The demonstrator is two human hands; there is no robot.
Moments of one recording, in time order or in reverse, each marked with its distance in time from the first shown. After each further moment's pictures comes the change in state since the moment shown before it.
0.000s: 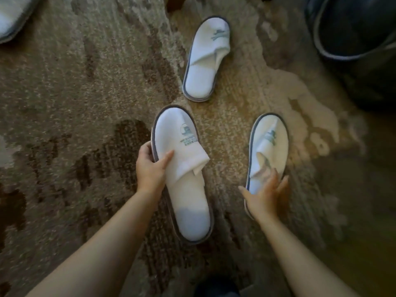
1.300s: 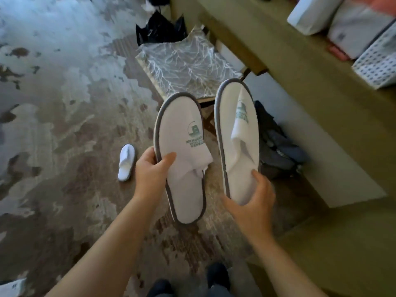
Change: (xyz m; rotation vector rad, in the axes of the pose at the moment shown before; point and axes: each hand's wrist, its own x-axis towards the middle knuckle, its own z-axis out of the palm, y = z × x) left_hand -0.264 0.632 -0.187 -0.135 -0.216 0.274; right_hand -0.361 -0.266 -0.562 0.553 0.158 -0.431
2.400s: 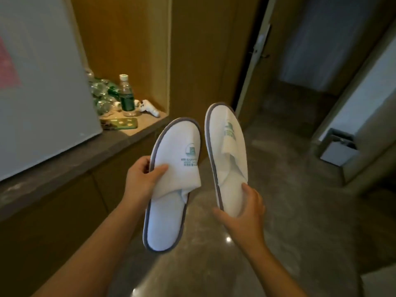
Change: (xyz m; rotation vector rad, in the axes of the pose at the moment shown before) left_hand -0.736 0.026 0.033 0.183 -2.188 0.201; right_hand -0.756 0.003 -0.202 -0.122 1.777 1.102
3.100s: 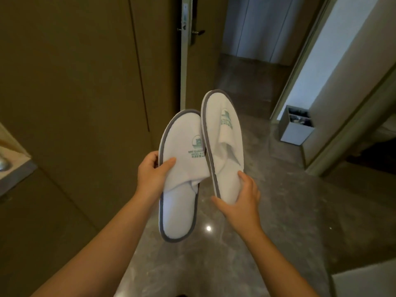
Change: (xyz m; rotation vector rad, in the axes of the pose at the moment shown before) left_hand 0.232 -0.011 0.413 -0.078 -0.209 -0.092; right_hand 0.352 0.185 -0.128 -0.010 0.119 0.144
